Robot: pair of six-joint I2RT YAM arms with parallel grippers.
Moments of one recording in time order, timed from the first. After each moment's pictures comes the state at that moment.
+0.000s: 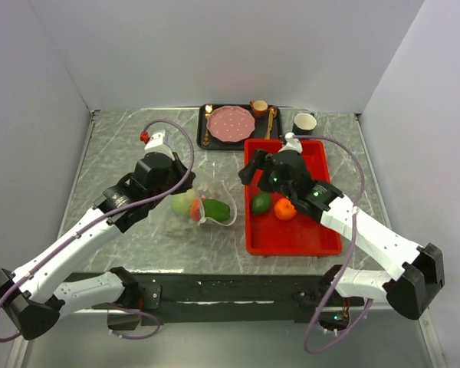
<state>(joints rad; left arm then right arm) -0.72 1.03 1.08 -0.50 -0.30 -0.74 0.69 1.17 1.00 -0.34 0.20 0.77</state>
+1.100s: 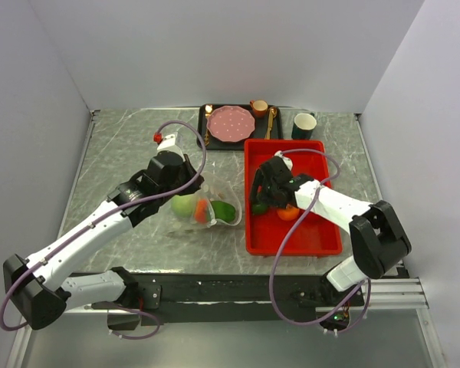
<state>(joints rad) -0.72 1.12 1.06 -0.45 -0.23 -0.76 0.57 1.51 0.94 -0.42 0.15 0.76</state>
